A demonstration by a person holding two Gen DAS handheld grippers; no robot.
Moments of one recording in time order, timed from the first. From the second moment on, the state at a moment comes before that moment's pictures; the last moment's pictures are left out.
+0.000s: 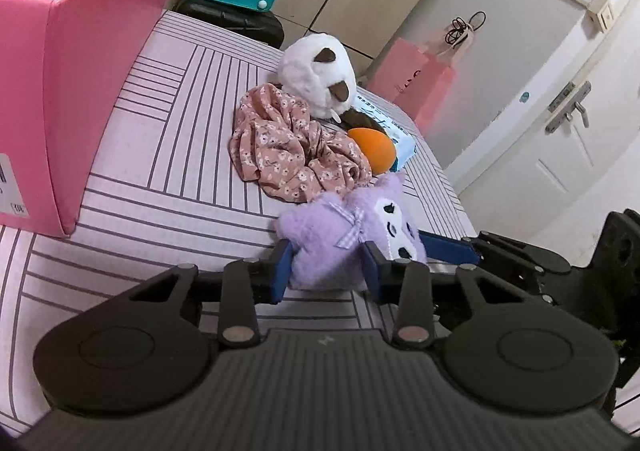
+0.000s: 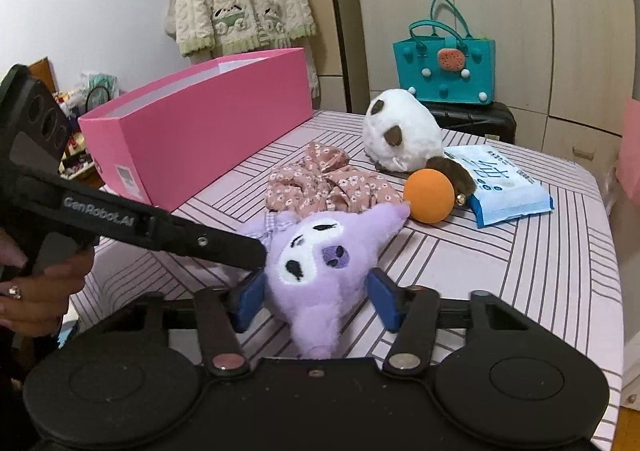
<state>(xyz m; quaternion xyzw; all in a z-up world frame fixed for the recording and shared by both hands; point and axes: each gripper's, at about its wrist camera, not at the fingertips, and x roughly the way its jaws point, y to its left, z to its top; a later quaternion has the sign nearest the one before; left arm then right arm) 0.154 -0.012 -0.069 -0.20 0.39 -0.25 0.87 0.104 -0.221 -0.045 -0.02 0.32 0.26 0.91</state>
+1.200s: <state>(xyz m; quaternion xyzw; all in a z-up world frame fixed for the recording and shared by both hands) 0.108 -0.002 -0.018 -0.12 0.32 -0.30 0.89 0.073 -0.191 0.002 -0.06 0.33 0.22 0.91</state>
